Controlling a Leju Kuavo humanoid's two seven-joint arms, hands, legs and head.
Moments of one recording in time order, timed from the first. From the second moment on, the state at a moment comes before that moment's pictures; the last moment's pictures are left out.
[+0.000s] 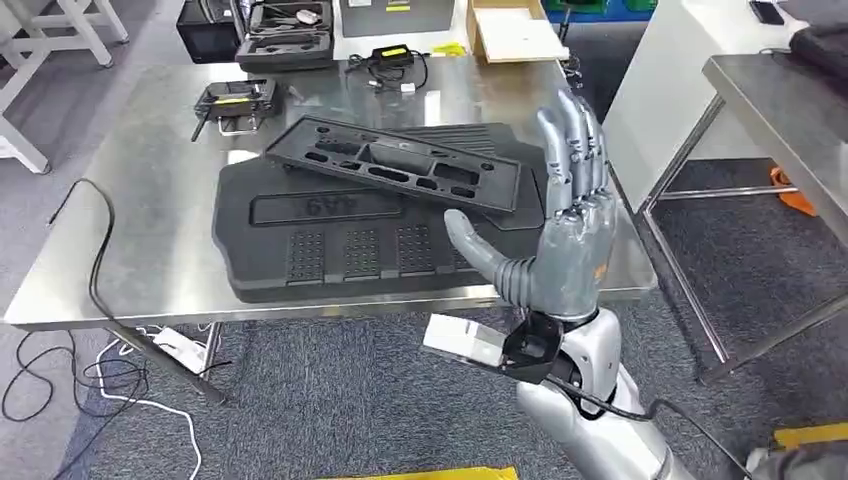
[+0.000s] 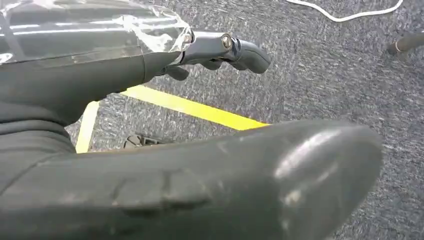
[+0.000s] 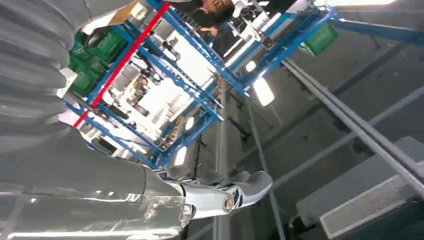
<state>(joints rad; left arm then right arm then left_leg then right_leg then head) -0.19 -0.15 1.46 -0.03 -1.50 0.37 -0.62 -0.26 -0.12 0.32 -2.06 1.01 -0.69 -0.03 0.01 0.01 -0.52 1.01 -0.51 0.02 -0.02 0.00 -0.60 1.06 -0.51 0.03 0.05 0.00</state>
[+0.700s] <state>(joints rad) -0.19 -0.15 1.46 -0.03 -1.52 0.38 -0.62 -0.23 -0.12 0.30 -2.09 1.03 -0.69 0.00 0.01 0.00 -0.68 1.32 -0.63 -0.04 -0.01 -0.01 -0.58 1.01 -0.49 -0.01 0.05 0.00</state>
